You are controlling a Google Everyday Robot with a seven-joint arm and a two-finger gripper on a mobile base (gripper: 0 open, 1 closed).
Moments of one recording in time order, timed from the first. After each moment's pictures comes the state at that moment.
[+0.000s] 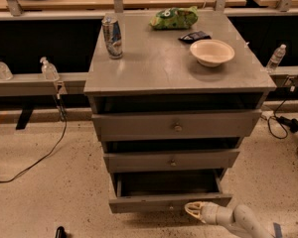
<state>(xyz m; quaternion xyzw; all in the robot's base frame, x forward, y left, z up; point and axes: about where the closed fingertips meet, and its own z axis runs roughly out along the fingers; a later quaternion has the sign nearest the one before) 0.533 -0.213 0.145 -0.53 0.67 0.22 0.48</state>
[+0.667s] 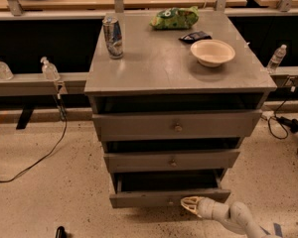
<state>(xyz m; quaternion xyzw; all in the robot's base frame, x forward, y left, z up) 0.562 -0.195 0.150 -0.51 0.64 0.23 0.52</state>
